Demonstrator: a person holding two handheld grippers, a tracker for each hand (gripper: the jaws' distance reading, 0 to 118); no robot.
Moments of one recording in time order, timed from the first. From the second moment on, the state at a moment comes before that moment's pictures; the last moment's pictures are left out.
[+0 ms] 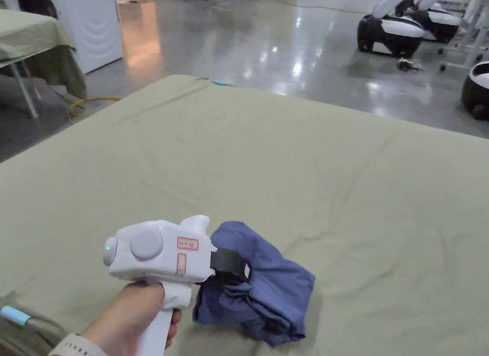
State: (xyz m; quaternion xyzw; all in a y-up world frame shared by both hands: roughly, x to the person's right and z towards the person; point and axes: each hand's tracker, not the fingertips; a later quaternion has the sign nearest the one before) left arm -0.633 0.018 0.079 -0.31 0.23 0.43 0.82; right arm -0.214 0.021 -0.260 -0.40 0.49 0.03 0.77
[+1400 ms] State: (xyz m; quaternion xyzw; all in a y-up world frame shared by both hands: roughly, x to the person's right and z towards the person) left arm -0.409 0.201 -0.076 -0.05 0.38 -0.03 0.92; right arm -0.184 0.196 -0.309 -0.05 0.43 0.03 0.90
